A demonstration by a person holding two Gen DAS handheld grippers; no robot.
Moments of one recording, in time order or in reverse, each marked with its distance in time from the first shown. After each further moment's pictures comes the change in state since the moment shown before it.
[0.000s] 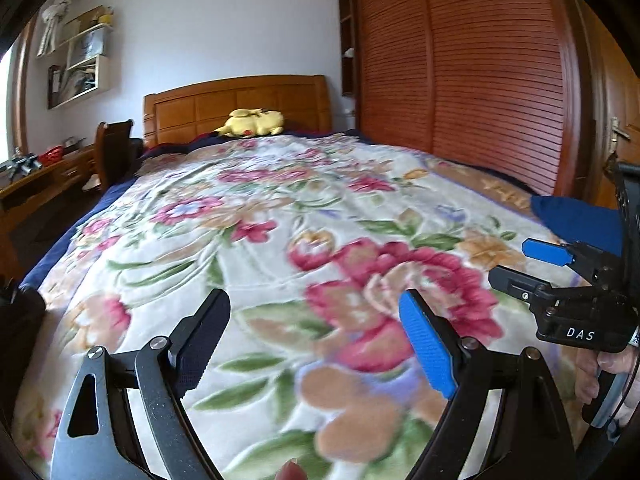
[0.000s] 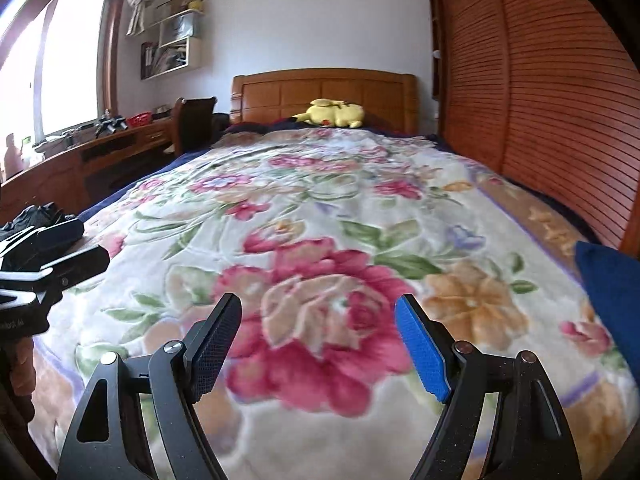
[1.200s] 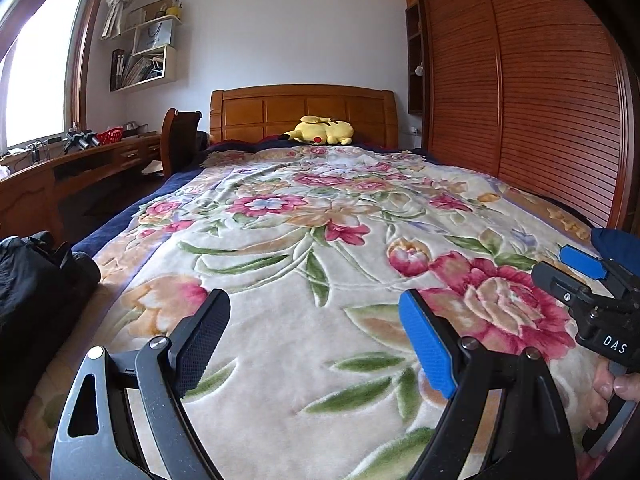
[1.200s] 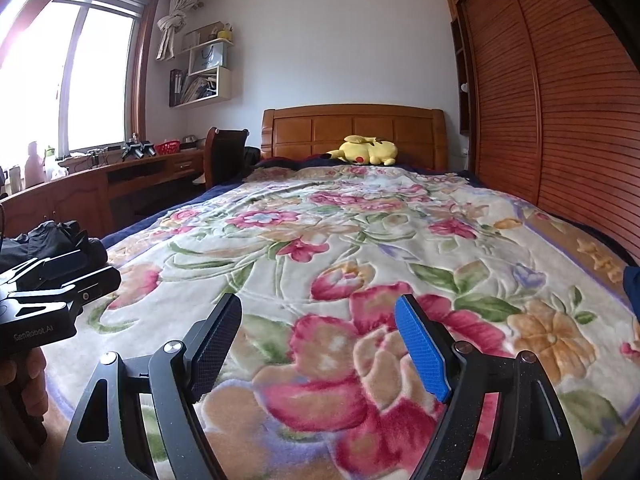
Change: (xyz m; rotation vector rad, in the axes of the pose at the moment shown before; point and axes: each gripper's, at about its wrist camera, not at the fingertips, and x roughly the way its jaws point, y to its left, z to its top) left arm -0.005 0.089 -0.024 -0.112 -0.065 0.173; right arm 0.092 0.012 -0.020 -0.015 -0.158 0.068
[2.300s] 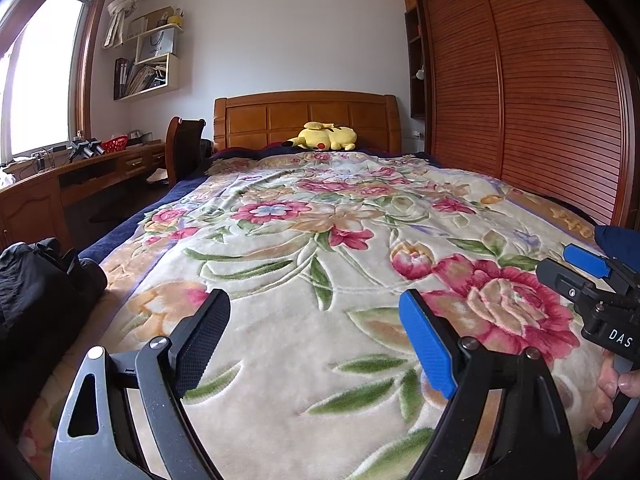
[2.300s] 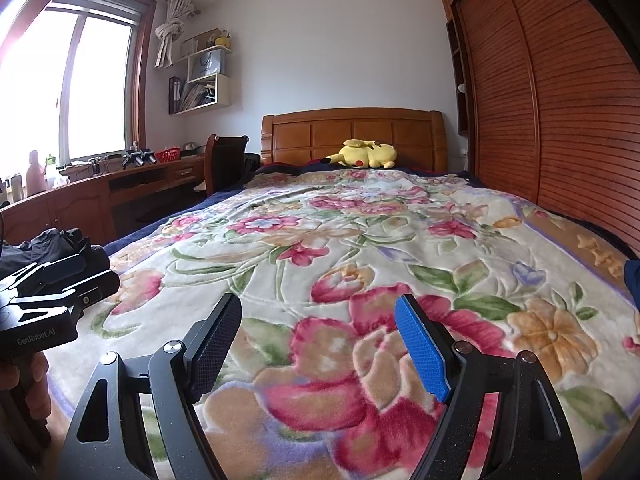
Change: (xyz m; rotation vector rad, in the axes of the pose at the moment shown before) left arm -0.007 0.003 0.001 0.011 -0.020 0.017; right arm 0.009 -0.003 0.000 0.024 -0.018 0.007
